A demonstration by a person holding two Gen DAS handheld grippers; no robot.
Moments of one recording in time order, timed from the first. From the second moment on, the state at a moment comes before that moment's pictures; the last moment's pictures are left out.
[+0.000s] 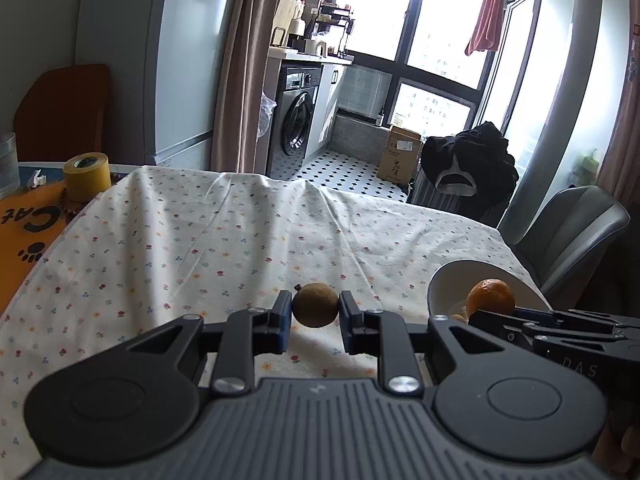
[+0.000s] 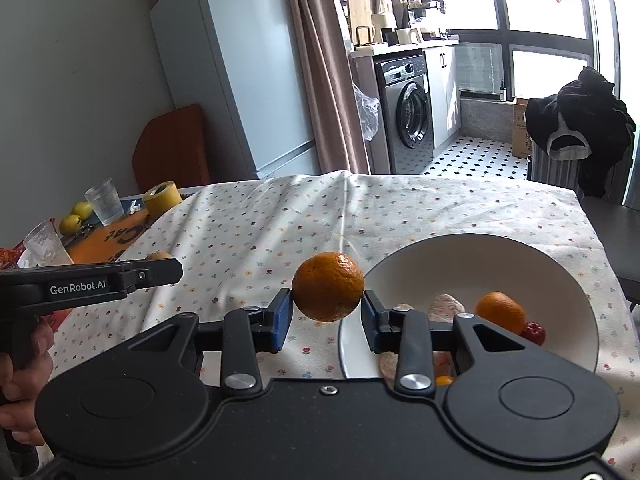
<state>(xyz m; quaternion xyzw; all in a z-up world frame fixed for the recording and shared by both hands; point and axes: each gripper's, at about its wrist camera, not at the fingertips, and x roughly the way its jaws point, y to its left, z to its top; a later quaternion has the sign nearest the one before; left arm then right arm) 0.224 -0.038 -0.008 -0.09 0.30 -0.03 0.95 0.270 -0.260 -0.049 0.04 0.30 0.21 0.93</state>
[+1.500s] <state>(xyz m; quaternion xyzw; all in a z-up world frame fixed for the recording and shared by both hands) 0.299 -0.148 -0.031 -0.04 0.33 -0.13 0.94 0.301 -0.387 -0.084 0.11 0.30 0.08 0.95</state>
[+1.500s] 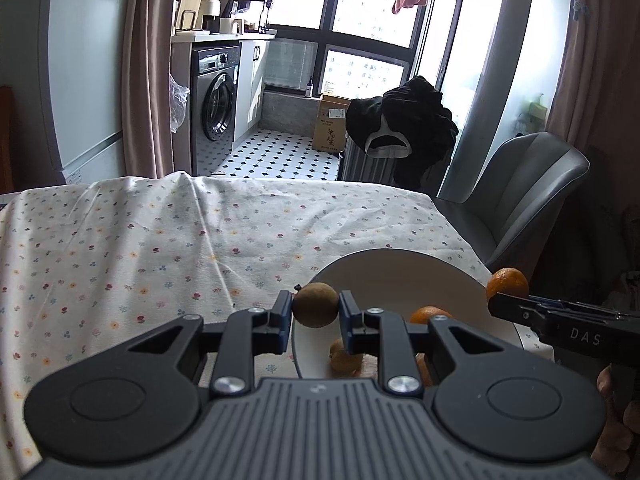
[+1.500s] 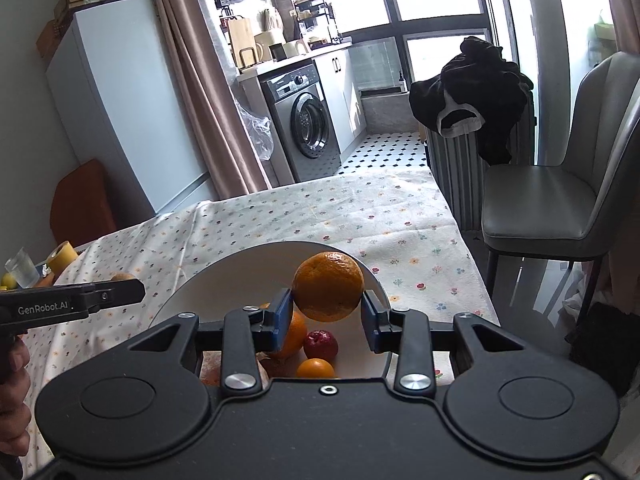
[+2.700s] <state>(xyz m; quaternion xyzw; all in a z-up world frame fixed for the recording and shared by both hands) 0.280 -0.132 -0.017 -0.04 0.33 -0.13 0.93 0.274 -0.368 -0.067 0.12 0.27 0.10 0.95</state>
